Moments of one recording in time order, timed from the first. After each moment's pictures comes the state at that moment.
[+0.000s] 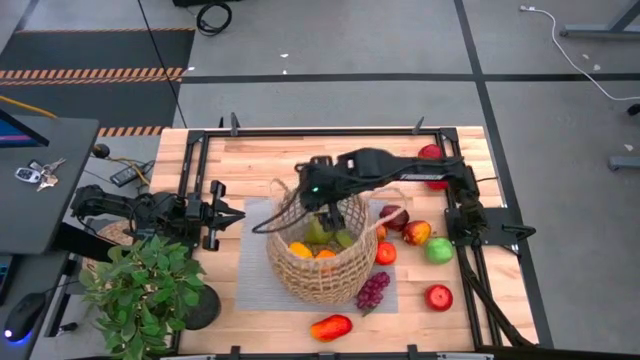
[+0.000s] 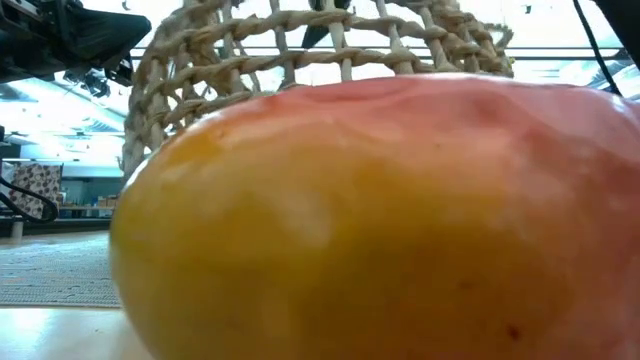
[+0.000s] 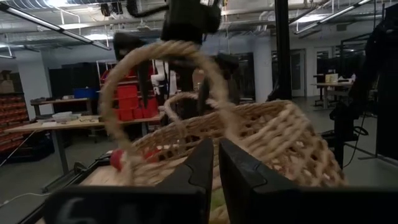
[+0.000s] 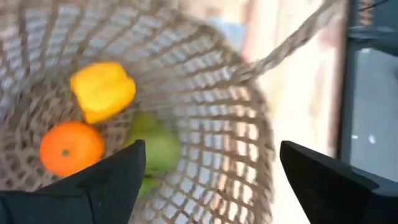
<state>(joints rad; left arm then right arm) -0.21 0.10 0.01 0.34 -0.18 0.12 0.06 2.03 2.26 -1.28 0.17 -0.19</state>
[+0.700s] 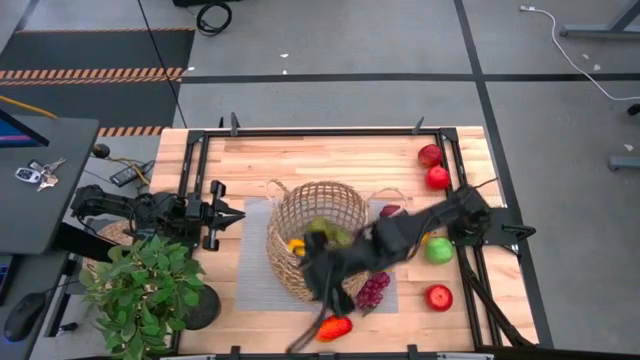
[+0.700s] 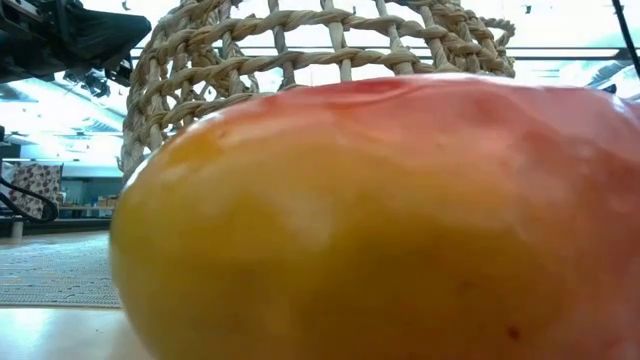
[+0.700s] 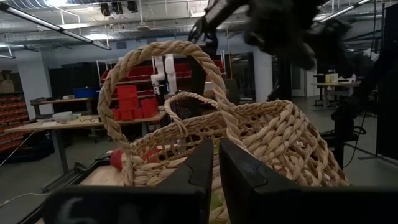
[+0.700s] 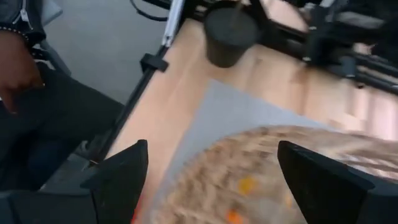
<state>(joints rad) -0.21 0.10 0.01 0.34 -0.18 0.12 0.44 2.06 2.25 -0.98 0.11 -0.01</state>
